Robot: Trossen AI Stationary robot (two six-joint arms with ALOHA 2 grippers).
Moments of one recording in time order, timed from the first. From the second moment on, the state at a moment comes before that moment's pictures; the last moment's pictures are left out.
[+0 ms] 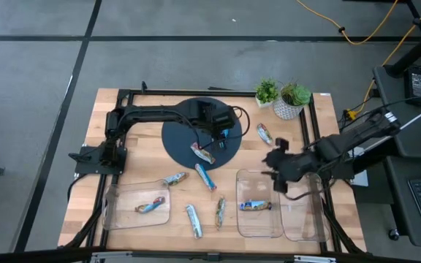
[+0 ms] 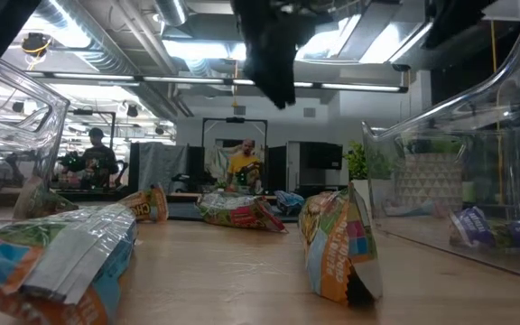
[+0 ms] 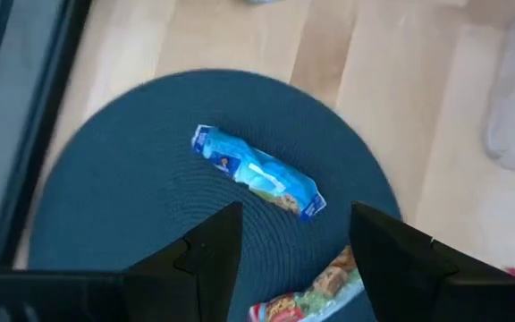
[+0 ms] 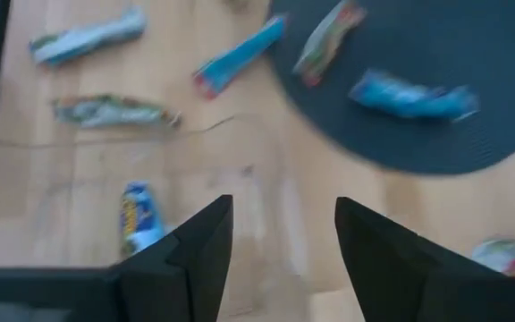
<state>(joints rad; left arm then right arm) 0.13 1.99 1.91 -1.02 -0.17 -0.09 0.47 1.14 1.07 -0.91 0.39 0.46</state>
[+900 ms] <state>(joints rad) 0.22 2.14 1.60 -0.63 0.02 -0.34 0.30 0.78 1.07 -0.92 0.39 0.03</state>
